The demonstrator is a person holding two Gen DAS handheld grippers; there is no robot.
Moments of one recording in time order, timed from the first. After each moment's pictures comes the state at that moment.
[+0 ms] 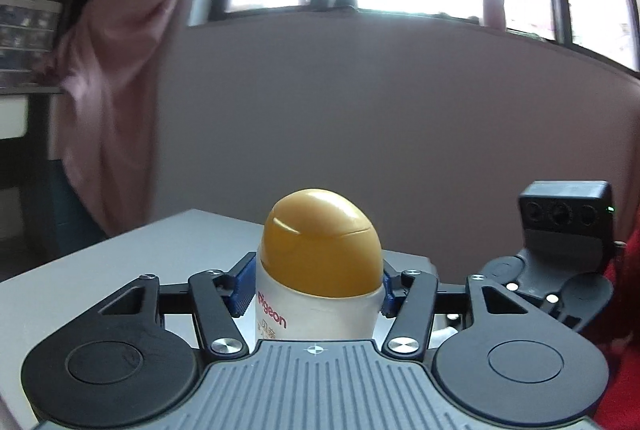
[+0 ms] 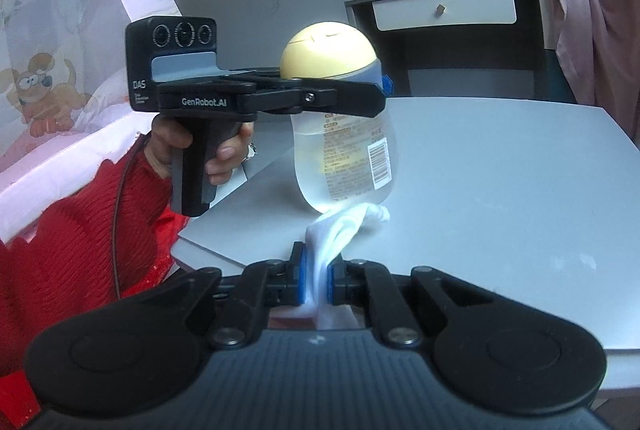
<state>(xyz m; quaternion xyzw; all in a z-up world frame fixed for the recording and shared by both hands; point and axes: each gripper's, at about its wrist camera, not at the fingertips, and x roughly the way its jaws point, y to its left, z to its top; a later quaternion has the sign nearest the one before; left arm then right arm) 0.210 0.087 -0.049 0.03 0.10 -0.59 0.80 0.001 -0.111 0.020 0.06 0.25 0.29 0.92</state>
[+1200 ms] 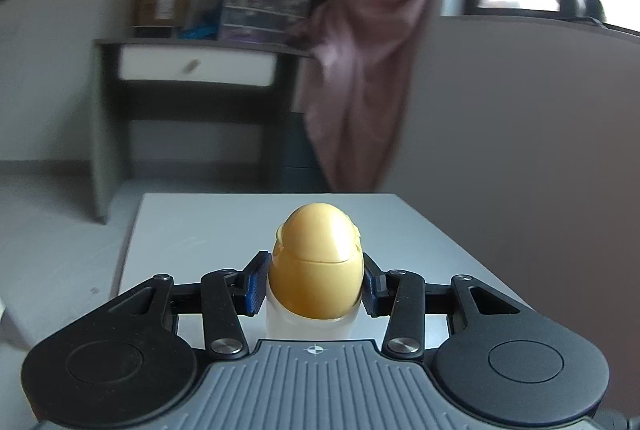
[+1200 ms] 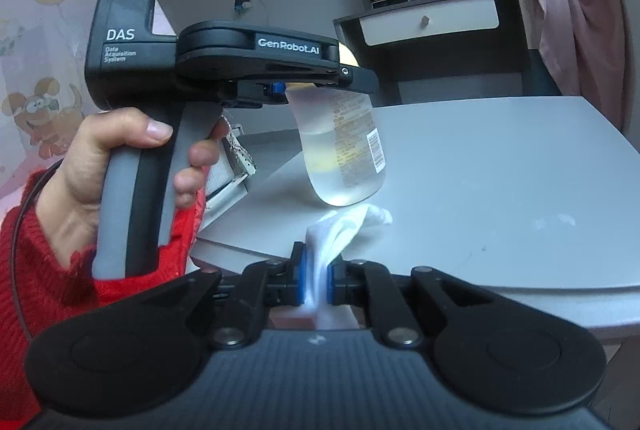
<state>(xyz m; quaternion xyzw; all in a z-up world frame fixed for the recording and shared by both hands) 0.115 0.037 0.050 -0.02 0.20 -0.18 0.96 -0.028 -0.124 0.014 0.09 0.22 0.28 0.93</state>
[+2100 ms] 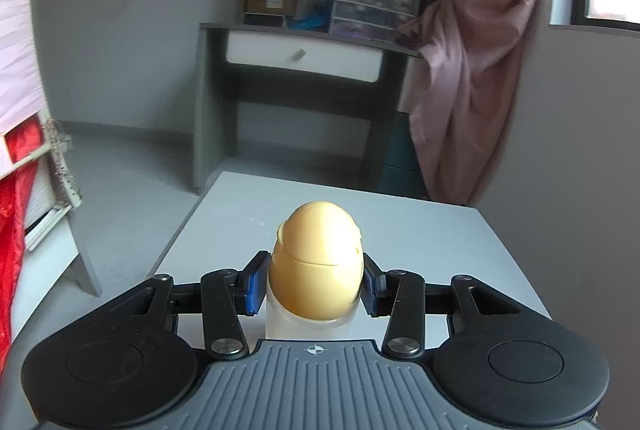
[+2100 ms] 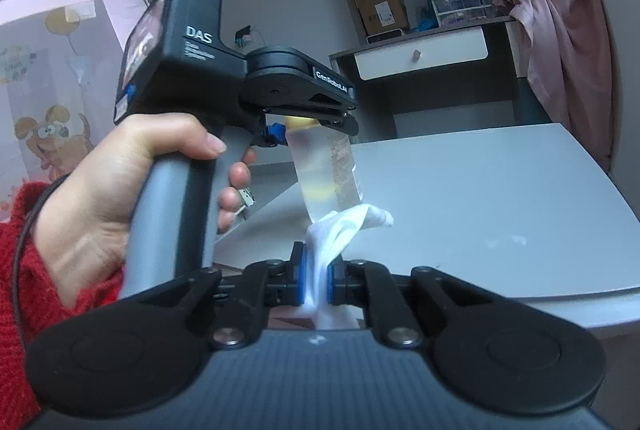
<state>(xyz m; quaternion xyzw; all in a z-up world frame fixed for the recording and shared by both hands) 0.114 -0.011 0.079 -0.05 0.23 0.00 0.97 -0.057 -0.148 0.025 0.11 0.18 0.27 0.94</state>
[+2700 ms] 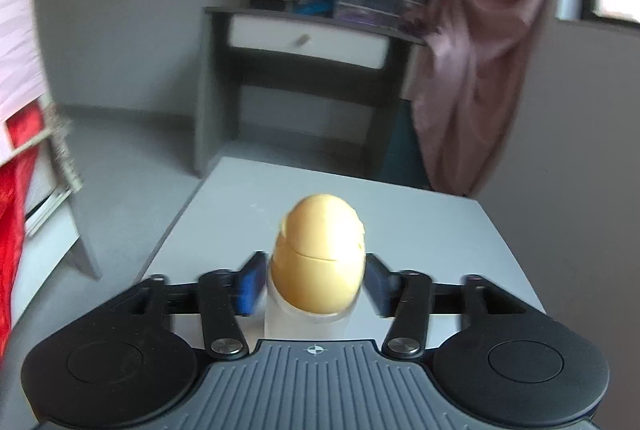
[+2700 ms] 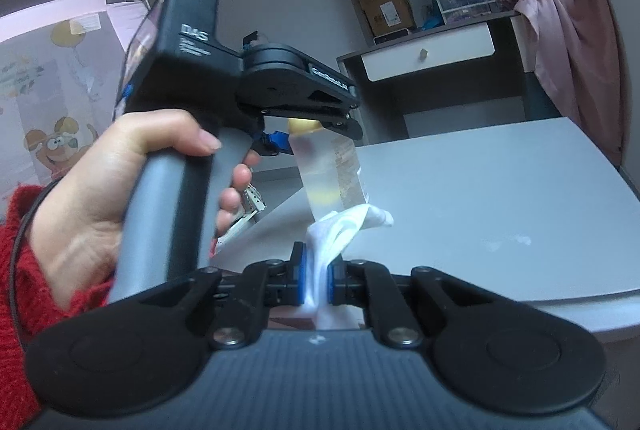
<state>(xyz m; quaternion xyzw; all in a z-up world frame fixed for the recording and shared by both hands) 0.114 -0.011 0.080 -0.05 0.25 -0.02 0.97 -0.046 -0.153 0.020 0.13 0.18 0.29 0.93</state>
